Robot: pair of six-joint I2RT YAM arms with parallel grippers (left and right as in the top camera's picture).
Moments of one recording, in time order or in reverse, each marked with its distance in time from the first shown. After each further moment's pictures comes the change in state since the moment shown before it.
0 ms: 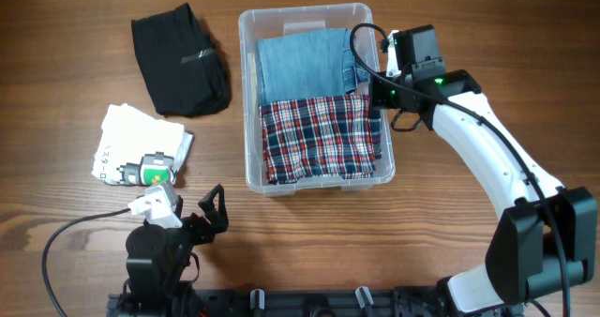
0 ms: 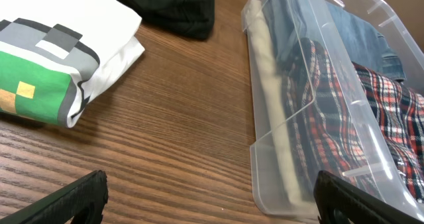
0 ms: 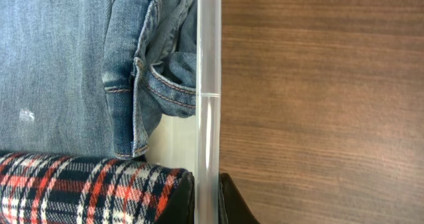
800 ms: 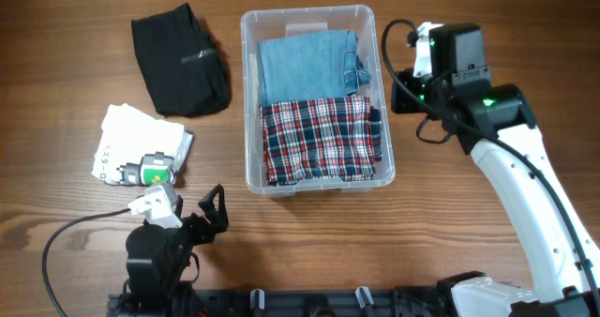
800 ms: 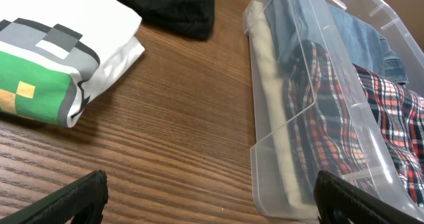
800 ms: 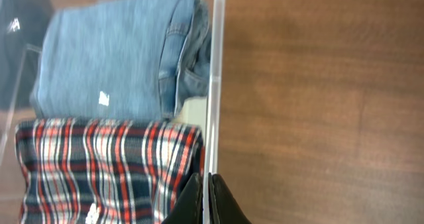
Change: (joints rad) left arm 0.000 0.000 0.000 0.000 0.000 0.000; right arm -0.007 -0.261 0.057 -0.208 0.003 -0.032
